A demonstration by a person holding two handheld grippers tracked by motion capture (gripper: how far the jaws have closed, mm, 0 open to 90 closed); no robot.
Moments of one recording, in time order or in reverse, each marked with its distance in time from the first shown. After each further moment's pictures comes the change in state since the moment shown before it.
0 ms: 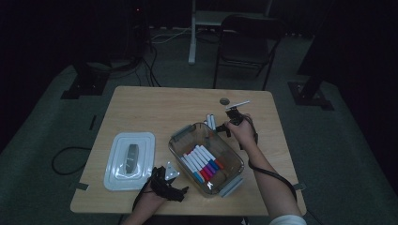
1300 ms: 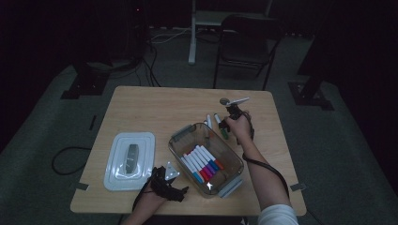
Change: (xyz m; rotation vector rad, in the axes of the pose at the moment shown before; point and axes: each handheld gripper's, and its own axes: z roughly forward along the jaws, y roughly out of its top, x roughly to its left) left arm 0.000 0.000 0.000 0.002 0.000 0.002; right arm -0.020 0.019 0.017 0.020 -0.065 0.134
